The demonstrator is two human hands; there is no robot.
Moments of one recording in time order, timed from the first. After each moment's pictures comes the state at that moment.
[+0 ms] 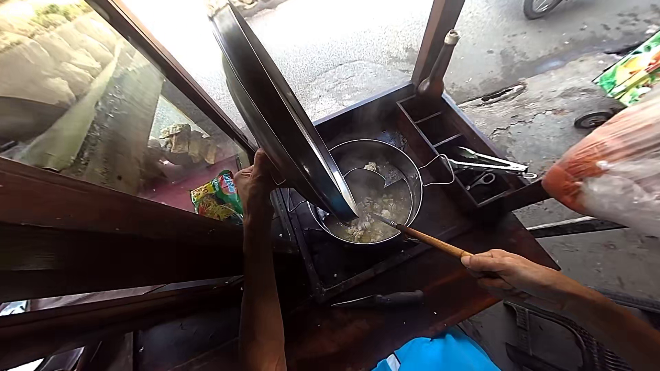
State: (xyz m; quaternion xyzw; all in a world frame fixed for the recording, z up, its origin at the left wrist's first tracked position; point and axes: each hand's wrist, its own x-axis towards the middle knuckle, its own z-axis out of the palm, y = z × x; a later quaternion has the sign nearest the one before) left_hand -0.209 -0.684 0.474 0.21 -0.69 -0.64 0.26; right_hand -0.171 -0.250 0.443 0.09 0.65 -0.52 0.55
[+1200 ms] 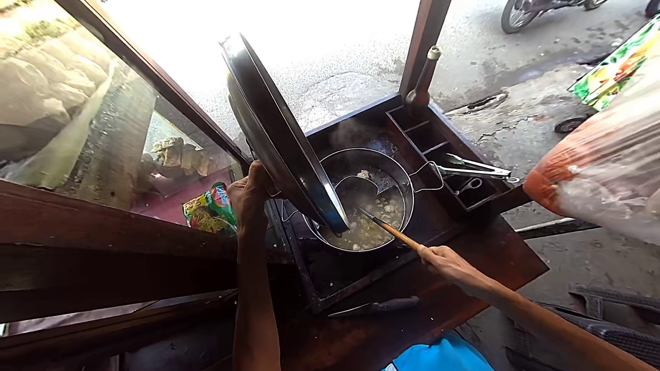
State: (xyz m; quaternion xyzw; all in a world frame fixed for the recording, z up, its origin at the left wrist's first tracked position) left_hand -0.204 -0.690 0.465 0.19 -0.71 -0.63 0.25; right_hand -0.169 -0.306 0.382 0.06 0.81 -0.43 0.39
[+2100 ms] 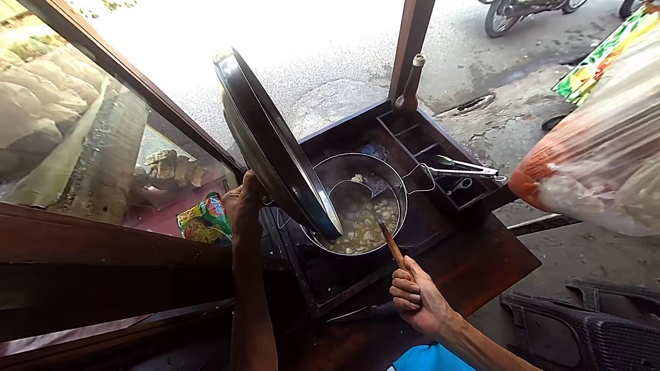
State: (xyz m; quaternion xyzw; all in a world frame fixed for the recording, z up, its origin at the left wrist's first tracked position) left_hand -0.208 -0.689 0.466 0.22 -0.72 -0.61 0.24; right_hand -0.104 -0.371 0.390 0.32 0.11 -0.87 0.35
